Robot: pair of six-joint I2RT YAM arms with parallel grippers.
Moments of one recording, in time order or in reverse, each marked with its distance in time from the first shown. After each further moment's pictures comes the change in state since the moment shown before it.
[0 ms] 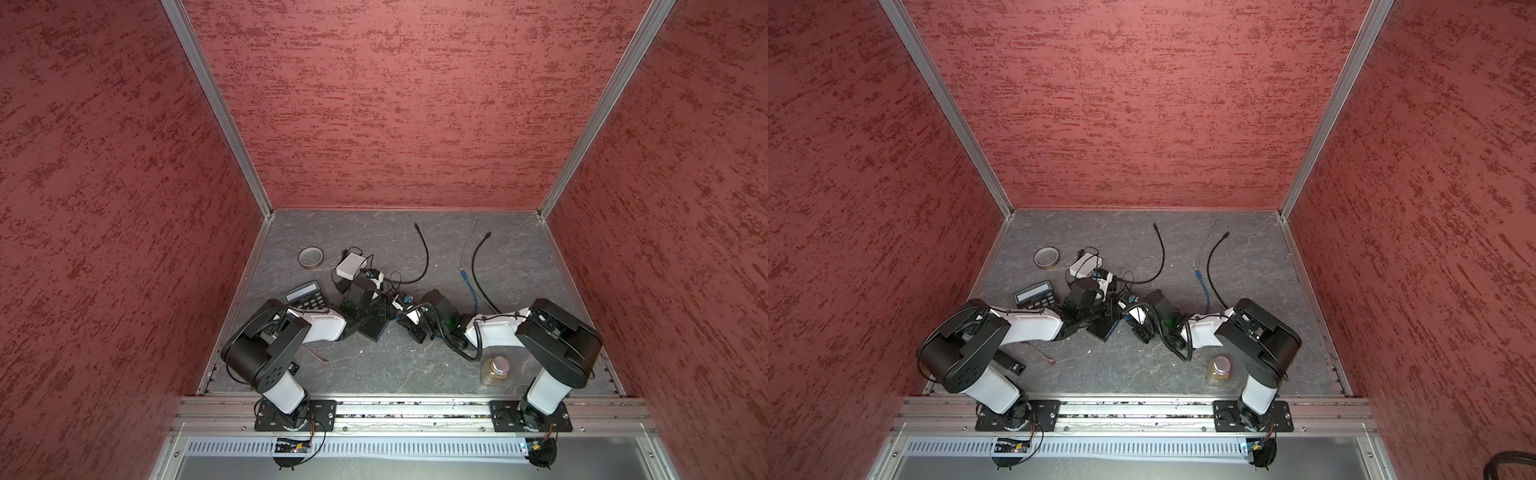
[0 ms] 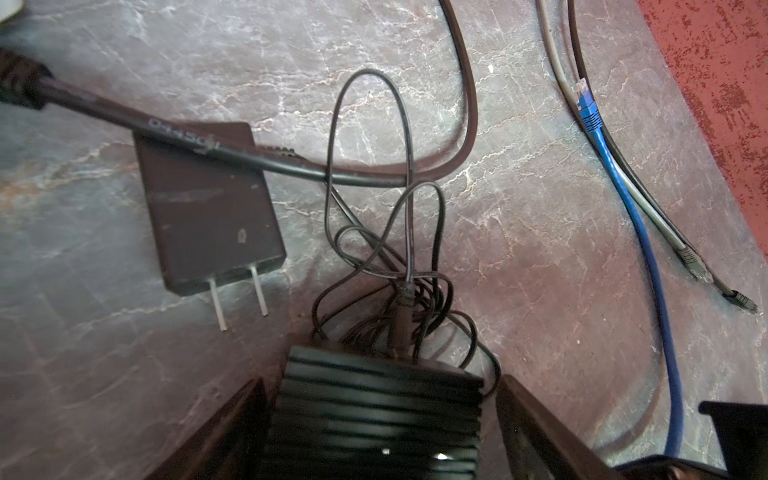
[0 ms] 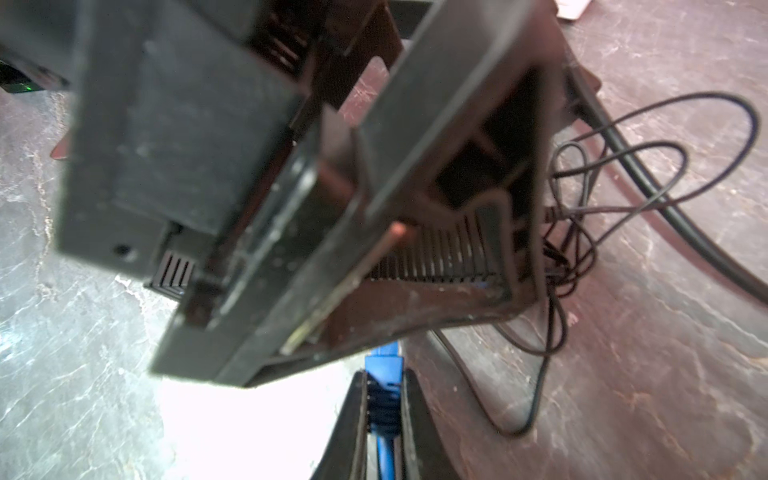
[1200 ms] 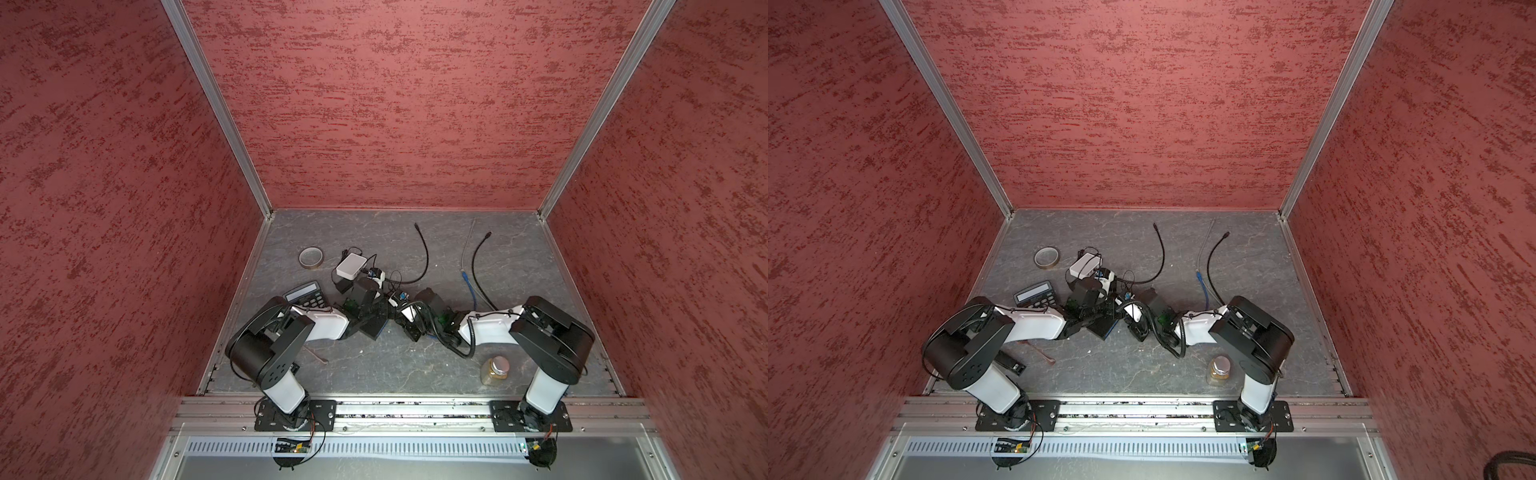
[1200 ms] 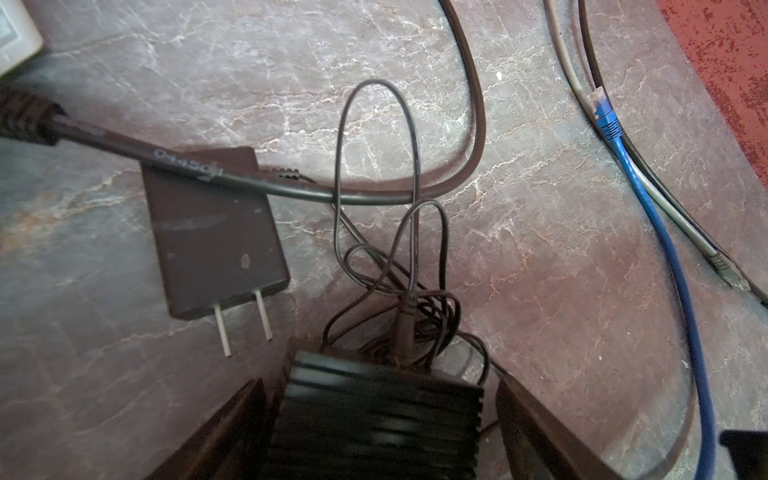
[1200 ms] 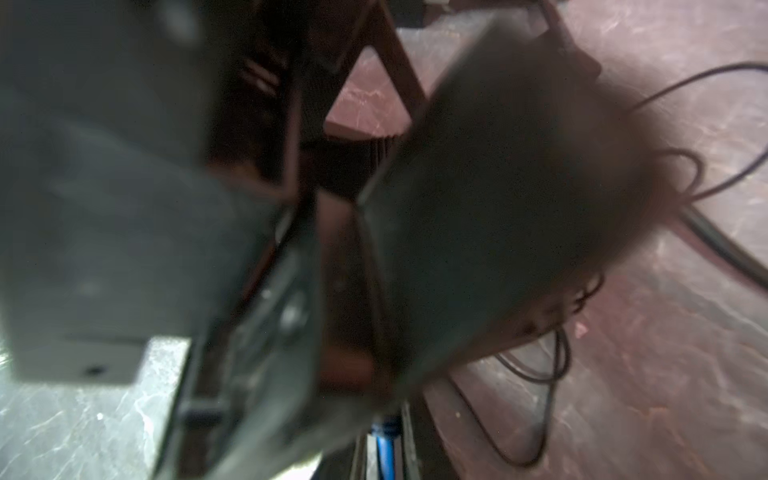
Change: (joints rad) left arm -0.016 0.026 0.018 0.013 -0.048 0.021; right arm 0.023 0.050 0.069 -0.053 0.039 0.062
